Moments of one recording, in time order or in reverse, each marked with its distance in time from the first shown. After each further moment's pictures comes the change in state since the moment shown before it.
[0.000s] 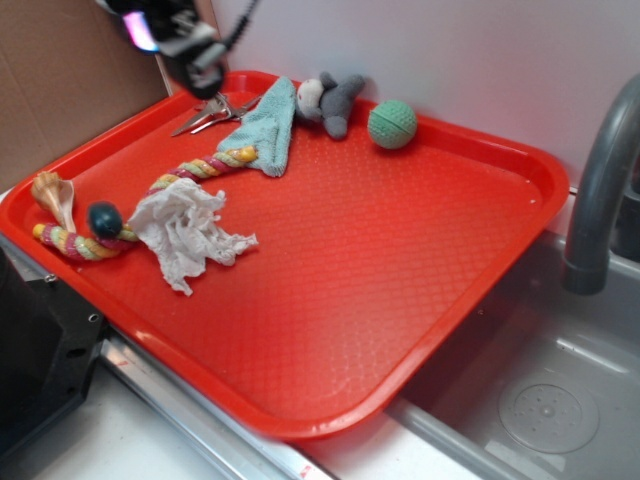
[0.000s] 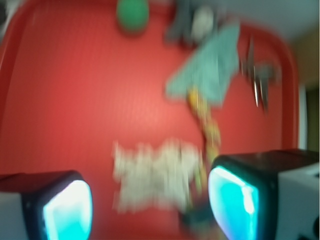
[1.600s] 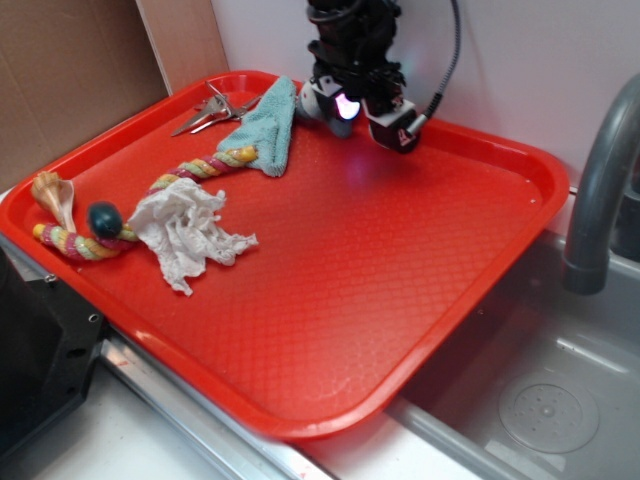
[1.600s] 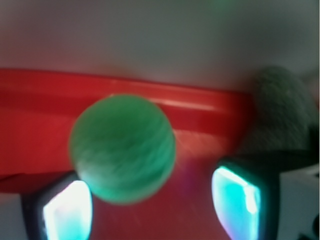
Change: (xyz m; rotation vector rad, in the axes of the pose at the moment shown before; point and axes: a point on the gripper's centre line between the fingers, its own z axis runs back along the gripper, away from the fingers) arm 0.115 -0.007 -0.131 -0.082 -0.038 0.018
